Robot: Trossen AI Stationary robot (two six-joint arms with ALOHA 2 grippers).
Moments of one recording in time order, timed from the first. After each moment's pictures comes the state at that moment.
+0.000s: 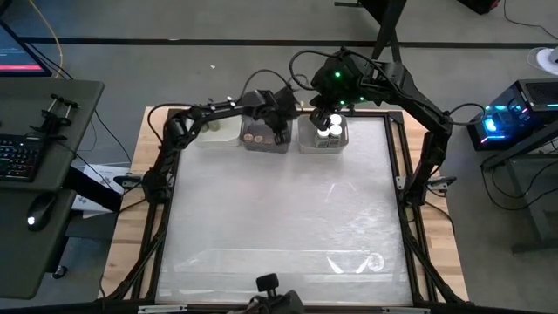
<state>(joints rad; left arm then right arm) 0.52 2.19 1.87 -0.82 -0.06 0.26 -0.35 1.79 2.35 -1.38 0.10 0.05</state>
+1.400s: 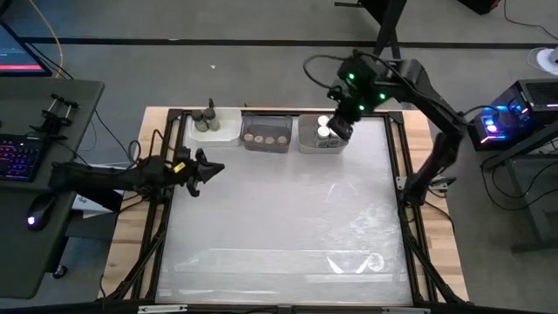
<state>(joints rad) 0.03 0.36 0.03 0.48 -0.14 -0.49 -0.41 1.69 2.25 -1.57 -0.22 0.13</state>
